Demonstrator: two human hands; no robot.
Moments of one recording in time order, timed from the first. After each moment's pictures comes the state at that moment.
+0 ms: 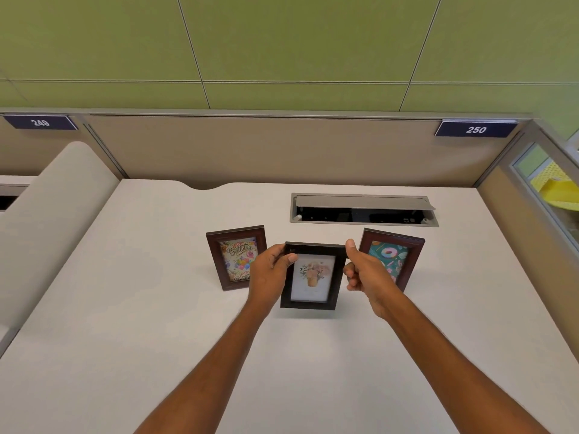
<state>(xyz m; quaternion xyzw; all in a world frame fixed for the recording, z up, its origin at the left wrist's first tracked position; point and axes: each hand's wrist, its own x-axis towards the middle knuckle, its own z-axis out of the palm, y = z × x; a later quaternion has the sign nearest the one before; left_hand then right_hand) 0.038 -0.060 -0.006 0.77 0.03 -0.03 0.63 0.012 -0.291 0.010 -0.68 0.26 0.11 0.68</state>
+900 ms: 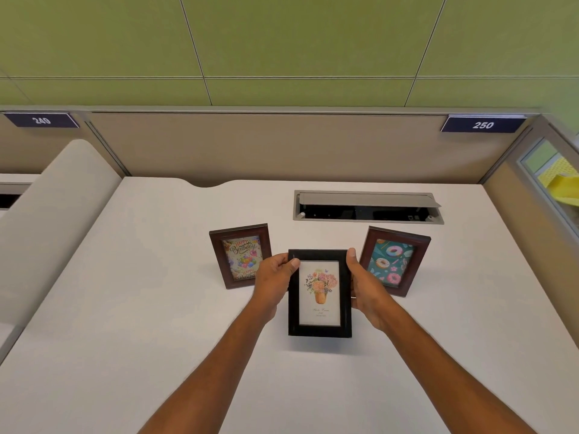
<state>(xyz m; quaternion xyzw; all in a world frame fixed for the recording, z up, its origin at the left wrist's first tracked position) 0.035 -0.060 -0.013 0.70 0.14 -0.16 0.68 -0.002 -0.275 -0.021 -0.62 0.29 0.18 0.70</state>
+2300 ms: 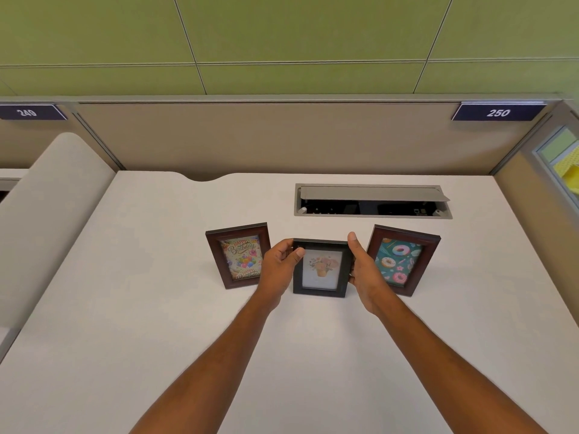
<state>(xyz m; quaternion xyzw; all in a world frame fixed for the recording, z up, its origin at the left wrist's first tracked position) 0.069 -0.067 -0.039 0.70 0.05 -0.12 0.70 0.042 -0.273 -0.041 -0.60 0.27 0.10 0.74</state>
